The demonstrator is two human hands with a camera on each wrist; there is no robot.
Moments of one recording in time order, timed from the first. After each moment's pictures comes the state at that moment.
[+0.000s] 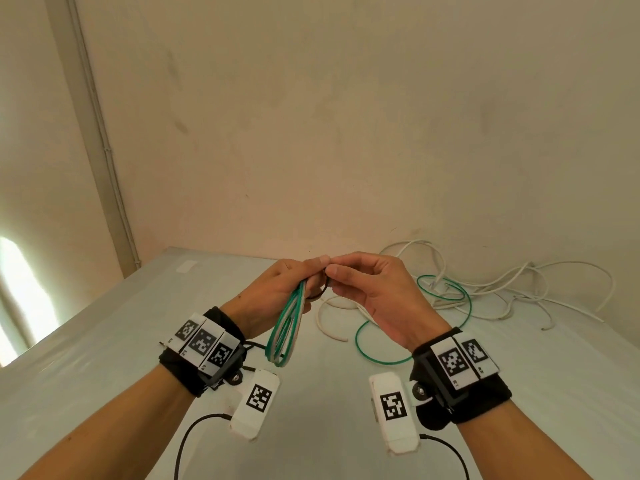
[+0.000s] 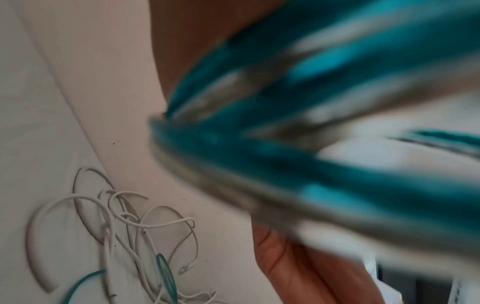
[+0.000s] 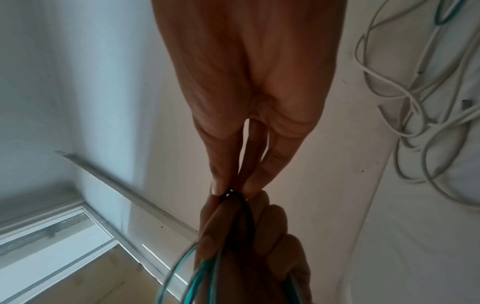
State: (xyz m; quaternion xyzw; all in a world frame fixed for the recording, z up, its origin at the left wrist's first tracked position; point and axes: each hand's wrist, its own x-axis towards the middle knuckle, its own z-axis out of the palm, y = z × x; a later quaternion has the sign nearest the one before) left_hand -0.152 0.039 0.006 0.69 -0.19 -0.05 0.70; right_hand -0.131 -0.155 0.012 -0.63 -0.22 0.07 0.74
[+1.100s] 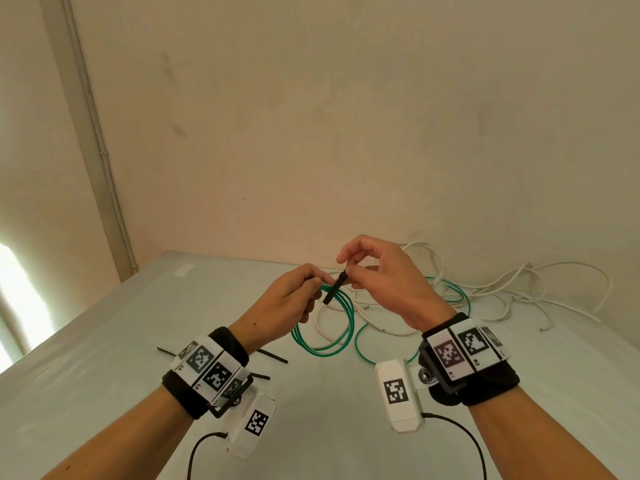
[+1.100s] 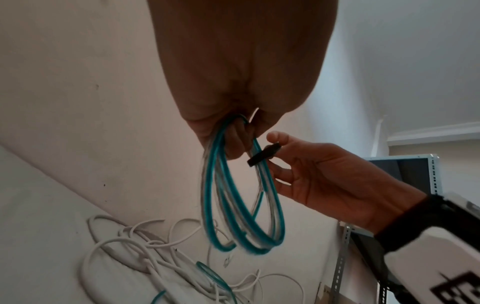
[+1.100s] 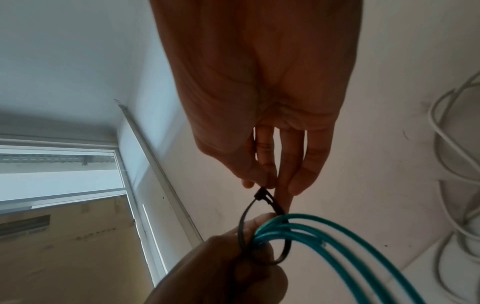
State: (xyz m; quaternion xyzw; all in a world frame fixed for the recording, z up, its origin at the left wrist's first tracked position) left_hand -0.138 0.033 -0.018 0.78 -0.15 0.05 0.61; right_hand -0.123 -0.161 0.037 -0.83 -0.23 -0.07 0.50
